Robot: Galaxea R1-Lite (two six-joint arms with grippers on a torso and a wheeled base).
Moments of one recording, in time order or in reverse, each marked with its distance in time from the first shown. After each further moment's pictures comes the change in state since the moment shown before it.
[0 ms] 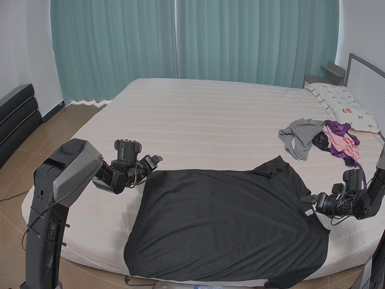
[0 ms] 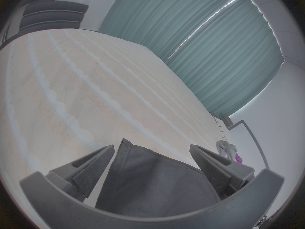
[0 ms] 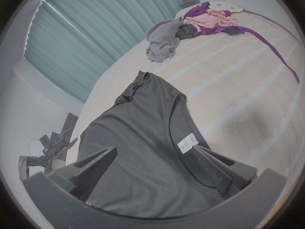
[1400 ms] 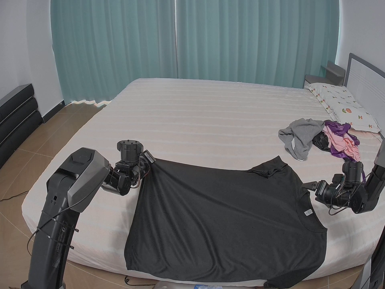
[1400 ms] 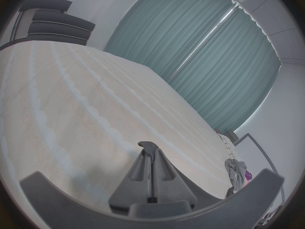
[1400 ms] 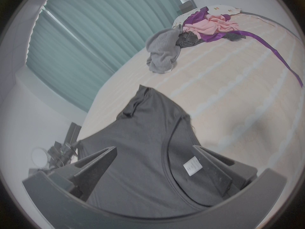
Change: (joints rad) left arm 0.011 0.144 -0.185 -0.107 0.158 0.009; right arm 0.003 0.029 -0.096 -0.048 -0.011 0.103
